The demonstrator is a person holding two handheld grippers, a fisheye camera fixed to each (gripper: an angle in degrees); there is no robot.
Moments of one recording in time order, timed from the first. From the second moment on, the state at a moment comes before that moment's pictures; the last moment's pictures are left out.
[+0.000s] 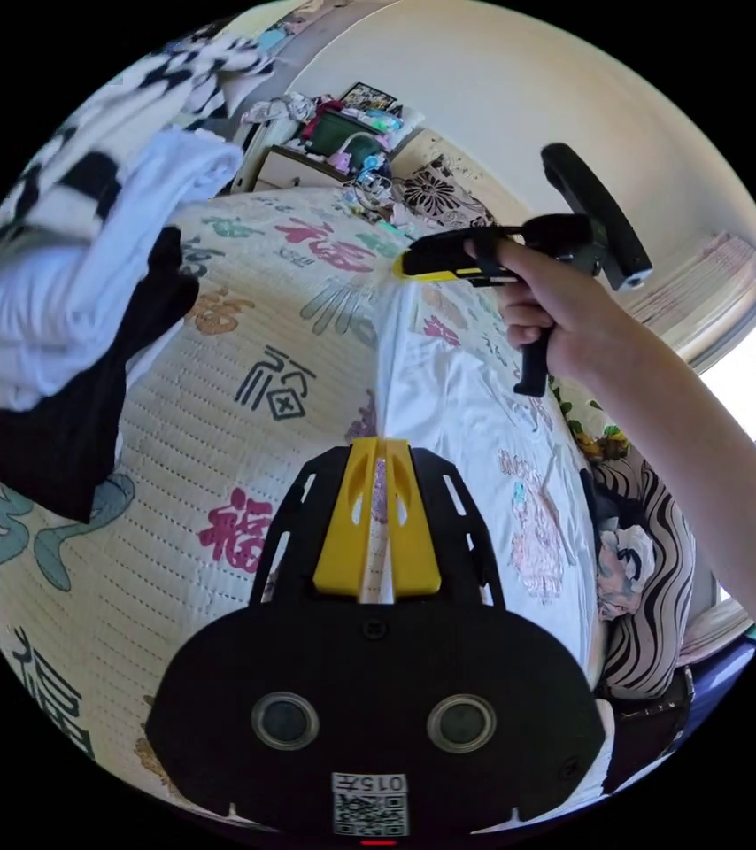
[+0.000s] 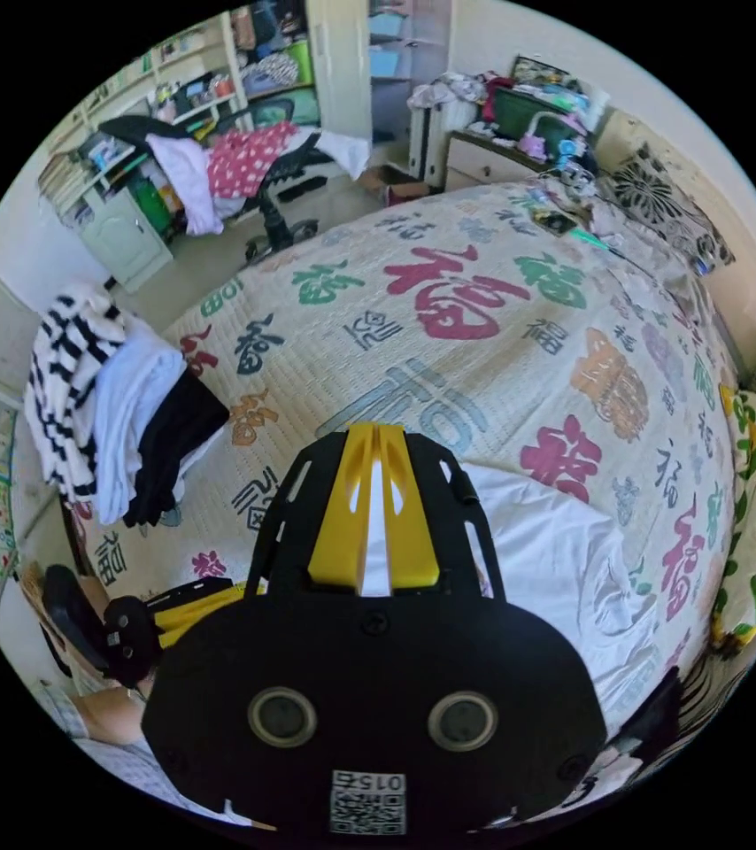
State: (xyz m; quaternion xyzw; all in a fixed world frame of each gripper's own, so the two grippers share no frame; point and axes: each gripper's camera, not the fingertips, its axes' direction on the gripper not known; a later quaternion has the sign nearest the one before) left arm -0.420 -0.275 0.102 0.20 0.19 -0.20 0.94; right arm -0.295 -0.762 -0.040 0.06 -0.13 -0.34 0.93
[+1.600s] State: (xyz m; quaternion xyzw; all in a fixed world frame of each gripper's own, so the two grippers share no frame) left arm -0.244 -0.343 0.113 0.09 0.17 0.03 0.98; right arm -0.003 -0.813 0.041 0.01 -0.10 -0.21 0.97
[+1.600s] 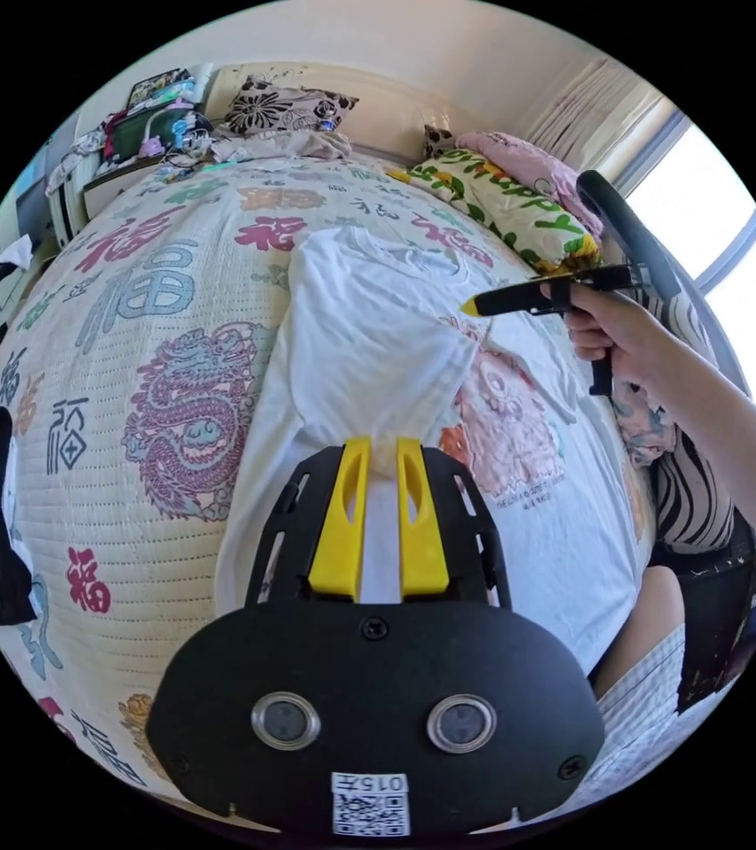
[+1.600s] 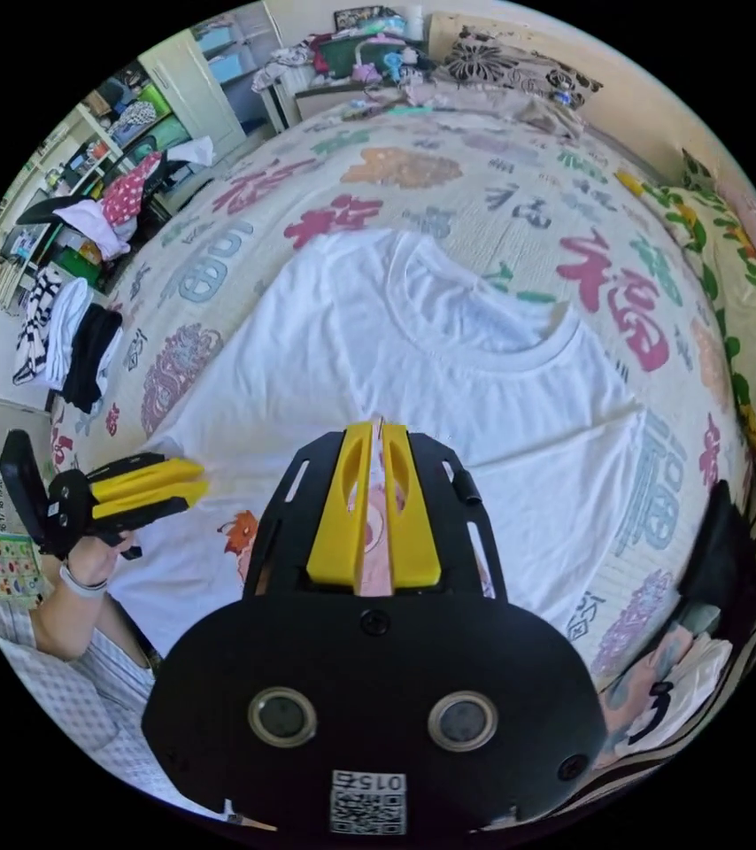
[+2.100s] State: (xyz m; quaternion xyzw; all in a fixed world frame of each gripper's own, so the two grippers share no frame) left arm -0.264 -0.370 0.119 0.10 0.14 0.00 0.99; right arm -0.101 -0.936 0.092 -0.03 -0.10 -0.27 0.96
